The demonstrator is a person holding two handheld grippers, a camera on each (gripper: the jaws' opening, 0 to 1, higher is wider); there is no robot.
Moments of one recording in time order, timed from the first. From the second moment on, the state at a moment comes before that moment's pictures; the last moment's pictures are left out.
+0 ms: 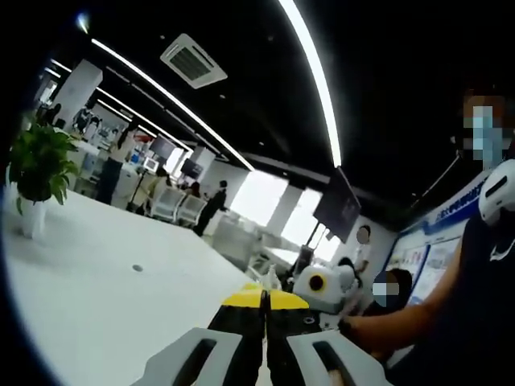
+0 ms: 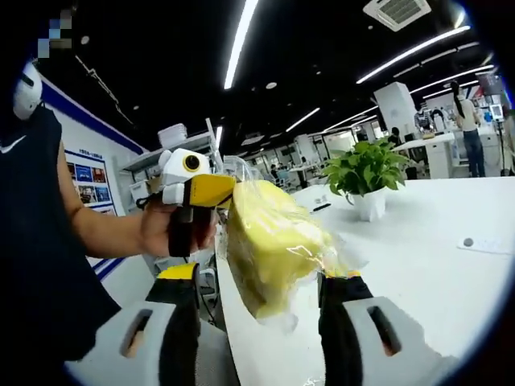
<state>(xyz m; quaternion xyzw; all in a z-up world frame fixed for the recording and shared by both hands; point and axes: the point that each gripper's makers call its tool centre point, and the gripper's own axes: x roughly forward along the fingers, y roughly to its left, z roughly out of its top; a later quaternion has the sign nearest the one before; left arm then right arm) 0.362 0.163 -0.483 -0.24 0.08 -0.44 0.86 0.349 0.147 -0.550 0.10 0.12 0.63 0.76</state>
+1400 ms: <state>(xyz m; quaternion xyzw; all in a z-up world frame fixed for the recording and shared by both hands) 0.380 0.203 -0.535 -0.32 0.14 -0.38 0.86 0.367 -0.073 -0.671 -0.04 0.19 0.37 0.91</state>
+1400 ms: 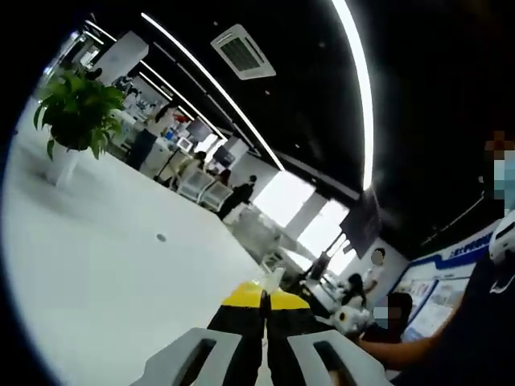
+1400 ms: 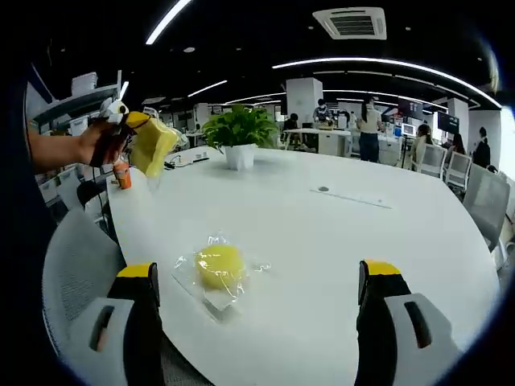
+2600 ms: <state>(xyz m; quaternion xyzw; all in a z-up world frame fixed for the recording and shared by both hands) 0.388 0.211 -0.592 -0.39 0.19 -0.34 0.83 0.360 -0.076 -0.686 -0.03 0.20 0.36 0.91</state>
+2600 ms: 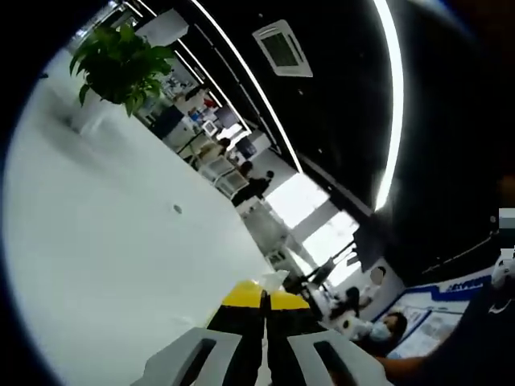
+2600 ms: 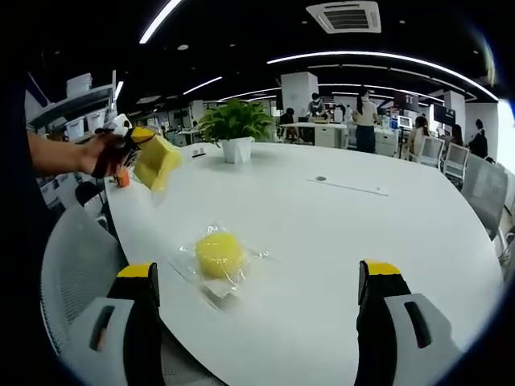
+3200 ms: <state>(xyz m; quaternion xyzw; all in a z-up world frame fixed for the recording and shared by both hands) 0.391 0.209 -0.638 -0.42 0.24 -0.31 0.82 0.351 -0.075 -0.698 -0.03 0.22 0.36 0.91</state>
